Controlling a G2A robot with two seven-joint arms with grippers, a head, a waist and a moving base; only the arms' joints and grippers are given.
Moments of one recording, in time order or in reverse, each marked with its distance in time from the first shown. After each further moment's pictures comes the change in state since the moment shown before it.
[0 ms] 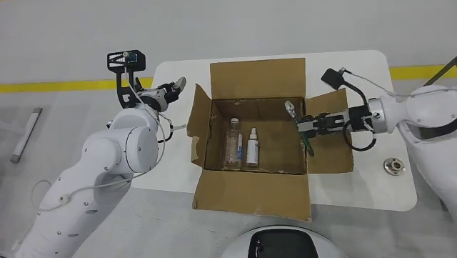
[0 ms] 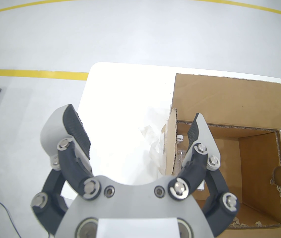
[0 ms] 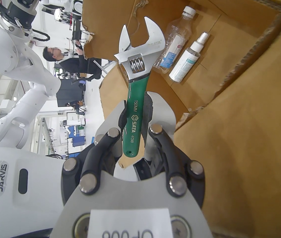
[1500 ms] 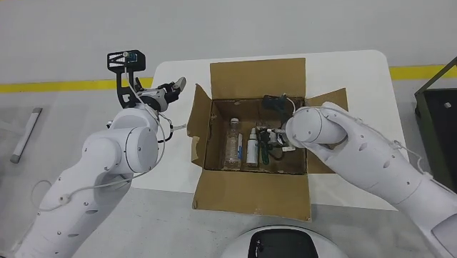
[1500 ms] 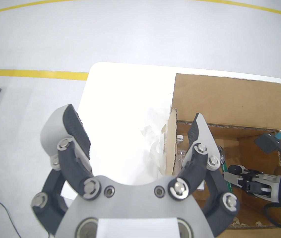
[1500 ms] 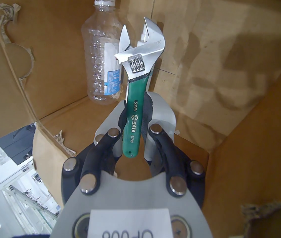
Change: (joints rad) left arm 0.000 0.000 0.000 0.000 0.000 0.000 0.000; right arm 0.283 -0.144 -0.643 0.160 -0.337 0.625 -0.345
